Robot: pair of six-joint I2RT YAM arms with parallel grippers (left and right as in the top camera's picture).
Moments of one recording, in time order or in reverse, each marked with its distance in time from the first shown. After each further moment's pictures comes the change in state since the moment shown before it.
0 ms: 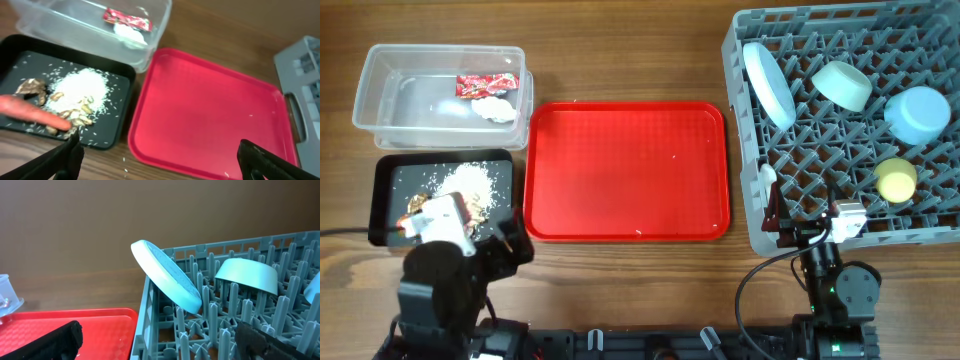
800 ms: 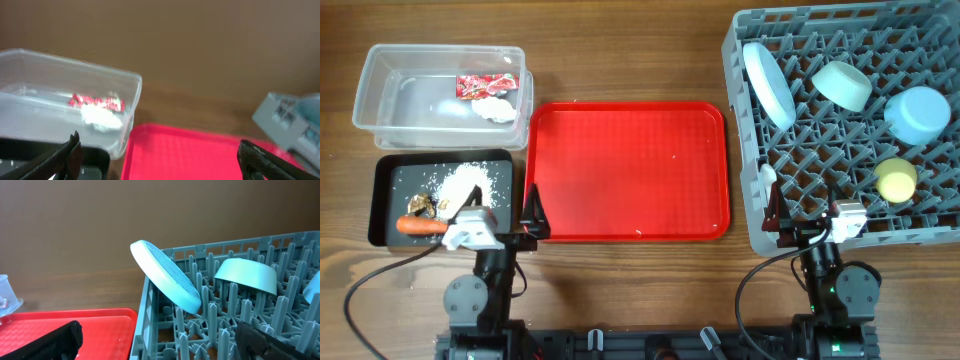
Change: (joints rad) left arm 0.161 -0.455 -0.827 0.984 0.193 0.207; right arm 0.000 0.000 0.000 0.000 0.003 0.000
